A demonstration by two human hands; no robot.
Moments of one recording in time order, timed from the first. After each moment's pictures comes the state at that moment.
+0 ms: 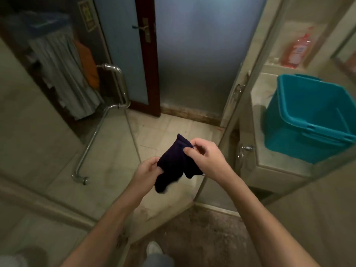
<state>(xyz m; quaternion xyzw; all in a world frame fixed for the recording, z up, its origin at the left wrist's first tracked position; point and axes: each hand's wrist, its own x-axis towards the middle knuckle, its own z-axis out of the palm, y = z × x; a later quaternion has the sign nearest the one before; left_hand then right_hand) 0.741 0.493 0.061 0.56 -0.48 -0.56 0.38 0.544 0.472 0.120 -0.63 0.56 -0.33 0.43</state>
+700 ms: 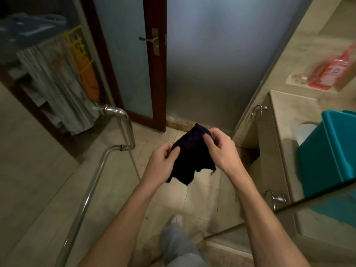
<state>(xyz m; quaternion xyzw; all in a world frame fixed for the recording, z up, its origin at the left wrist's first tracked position) 0.778 0.189 0.090 0.57 -0.54 -0.47 0.41 0.591 0.163 0.119 -0.62 0.63 -0.36 0.31</state>
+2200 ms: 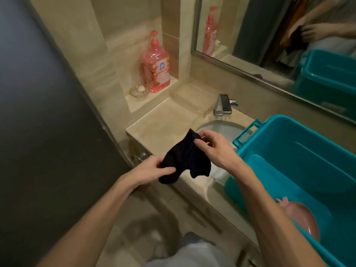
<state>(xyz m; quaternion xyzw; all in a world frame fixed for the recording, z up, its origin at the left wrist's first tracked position) 0.182 -0.422 0.040 0.14 -0.79 -0.56 -0.18 0.062 -0.210 0.094 -0.25 0.84 -0.45 0.19</state>
